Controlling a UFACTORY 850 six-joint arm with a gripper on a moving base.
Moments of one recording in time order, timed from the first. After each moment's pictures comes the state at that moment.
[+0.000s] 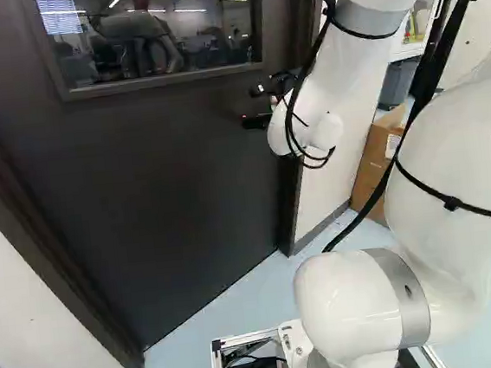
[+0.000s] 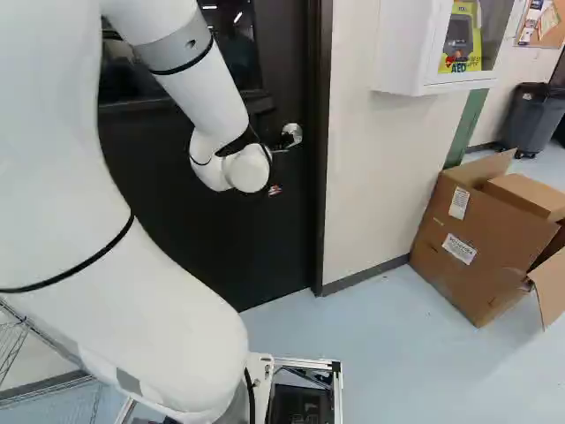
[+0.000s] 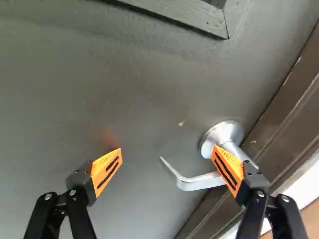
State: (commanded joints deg) arm -7.9 2.3 -30.1 -21.7 50.0 0.0
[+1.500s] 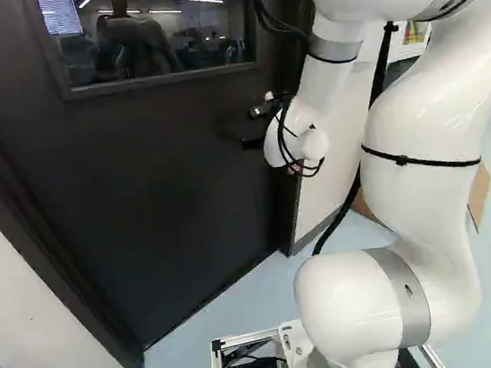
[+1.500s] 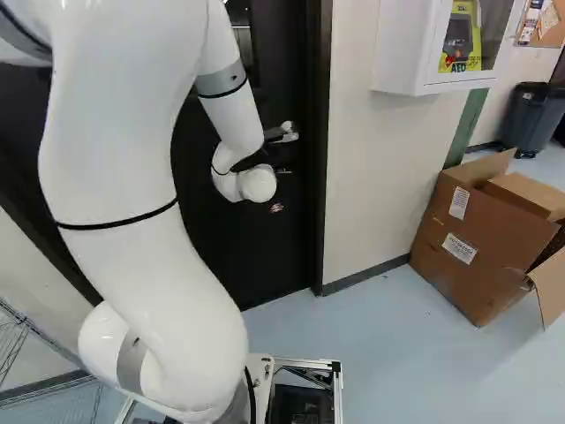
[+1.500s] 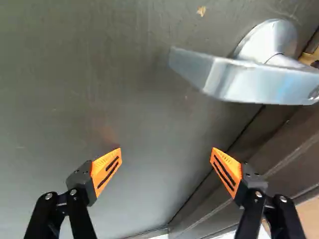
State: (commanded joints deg) arm -7.3 -13.0 -36.3 -22.2 50.0 0.0
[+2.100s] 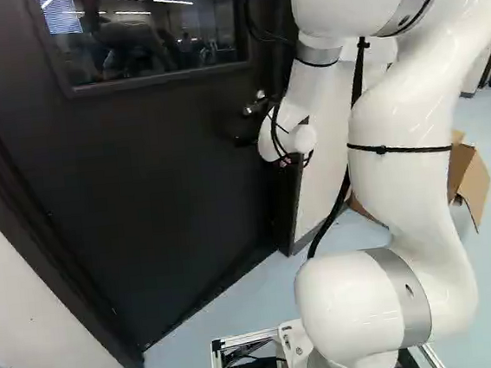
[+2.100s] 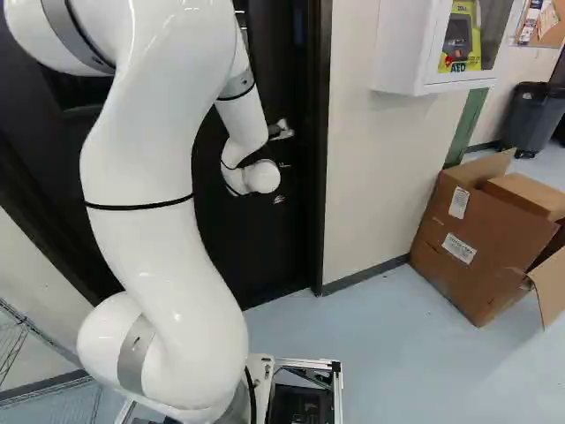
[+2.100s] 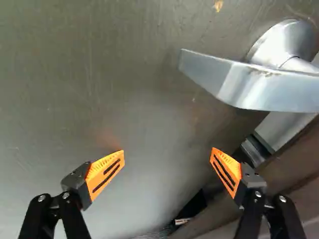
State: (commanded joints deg) arm -5.6 -20.2 -44.8 -26.3 50.0 0.0
